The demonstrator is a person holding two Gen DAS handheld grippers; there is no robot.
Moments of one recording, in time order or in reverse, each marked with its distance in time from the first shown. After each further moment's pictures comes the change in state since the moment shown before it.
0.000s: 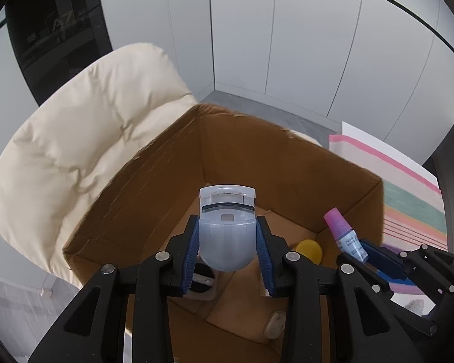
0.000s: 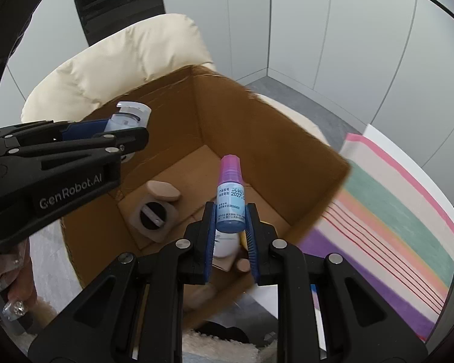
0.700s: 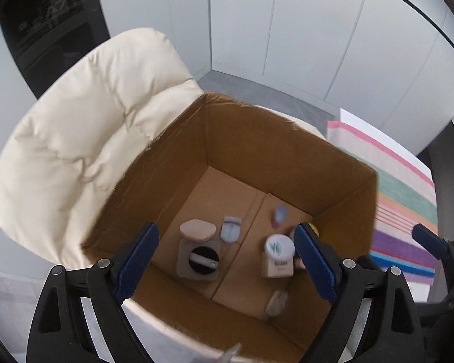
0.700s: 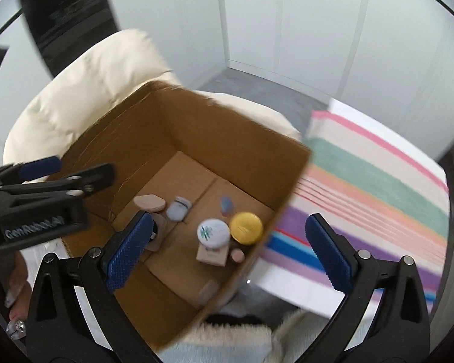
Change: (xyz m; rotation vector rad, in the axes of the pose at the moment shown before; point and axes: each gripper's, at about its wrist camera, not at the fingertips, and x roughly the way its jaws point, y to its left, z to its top) left arm -0.030 0.004 0.015 0.023 0.115 -0.039; right arm -0.035 -0.027 0.008 0.248 0.048 -0.123
